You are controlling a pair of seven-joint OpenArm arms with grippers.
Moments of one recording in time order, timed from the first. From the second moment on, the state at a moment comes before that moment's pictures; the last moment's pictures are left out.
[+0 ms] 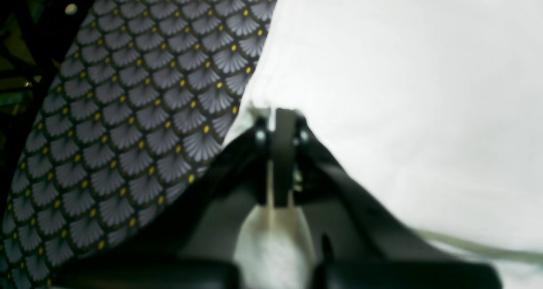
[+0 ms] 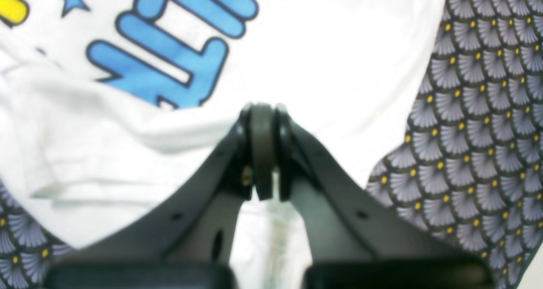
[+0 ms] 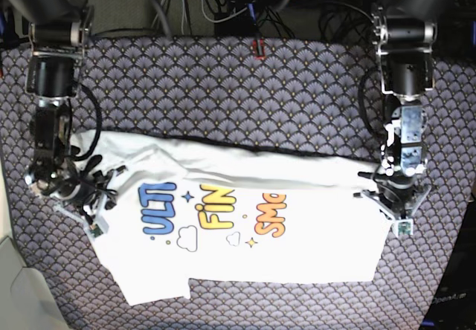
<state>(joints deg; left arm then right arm) -21.9 -14.2 -5.7 54.5 -0.4 -1.3 15.6 21.5 16.0 8.3 67.4 -1.0 40.1 -41.0</state>
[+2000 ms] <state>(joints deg) -26.6 -16.8 -5.8 43.6 -0.6 -1.1 8.6 29.2 17.4 7.0 53.3 -10.8 38.4 -30.4</state>
